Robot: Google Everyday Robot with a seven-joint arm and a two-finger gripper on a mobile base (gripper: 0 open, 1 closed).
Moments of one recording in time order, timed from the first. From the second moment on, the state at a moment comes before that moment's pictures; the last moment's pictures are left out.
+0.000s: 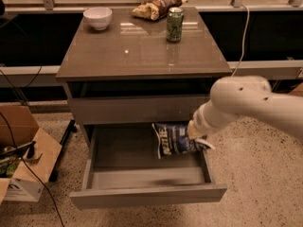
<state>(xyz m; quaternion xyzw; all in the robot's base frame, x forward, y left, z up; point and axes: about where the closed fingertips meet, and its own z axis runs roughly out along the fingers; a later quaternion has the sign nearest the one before) 0.554 -0.160 0.669 -0.11 0.98 0.09 0.16</state>
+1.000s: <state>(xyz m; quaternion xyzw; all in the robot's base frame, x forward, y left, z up) 0.617 -0.179 0.932 -0.24 0.94 0.00 0.25</state>
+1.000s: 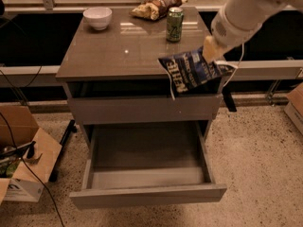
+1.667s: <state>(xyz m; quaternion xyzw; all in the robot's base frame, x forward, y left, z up) 0.627 -0.180 0.971 -0.23 0.93 0.00 0.28</state>
